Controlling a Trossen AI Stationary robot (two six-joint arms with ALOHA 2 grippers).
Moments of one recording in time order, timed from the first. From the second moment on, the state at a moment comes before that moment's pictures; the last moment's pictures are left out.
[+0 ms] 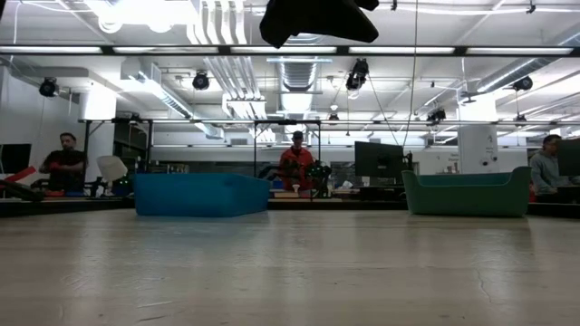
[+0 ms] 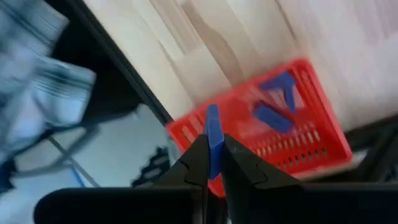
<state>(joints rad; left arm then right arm) -0.43 1.88 1.47 -0.07 -0.87 0.78 0.90 1.39 1.19 -1.06 -0.14 1.56</state>
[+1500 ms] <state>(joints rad) -0.43 1.81 1.55 -0.09 -0.80 0.96 0.96 1.65 1.01 -0.99 -0.29 1.52</state>
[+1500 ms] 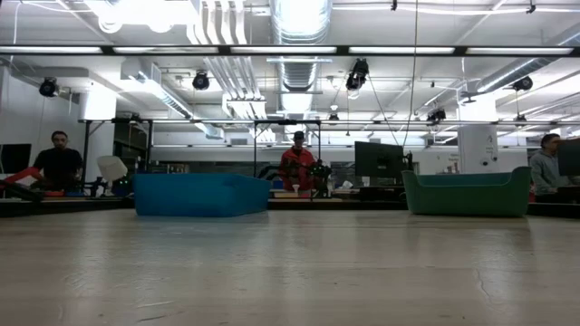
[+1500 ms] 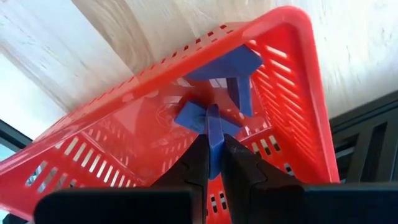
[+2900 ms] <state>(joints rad) -0.43 1.81 1.55 -0.10 -0.81 0.96 1.00 1.65 1.08 -1.02 -0.13 1.55</state>
